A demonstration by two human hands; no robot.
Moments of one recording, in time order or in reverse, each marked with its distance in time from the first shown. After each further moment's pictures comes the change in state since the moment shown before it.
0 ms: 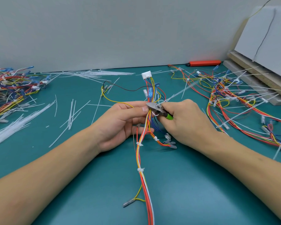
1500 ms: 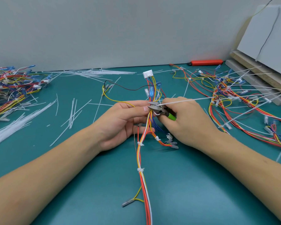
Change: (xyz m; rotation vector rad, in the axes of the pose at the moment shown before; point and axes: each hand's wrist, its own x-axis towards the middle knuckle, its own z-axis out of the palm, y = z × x) left_hand 0.000 0.000 0.000 -0.014 0.018 -0.001; right_hand 0.002 0.003 -0.001 0.080 -0.028 -0.055
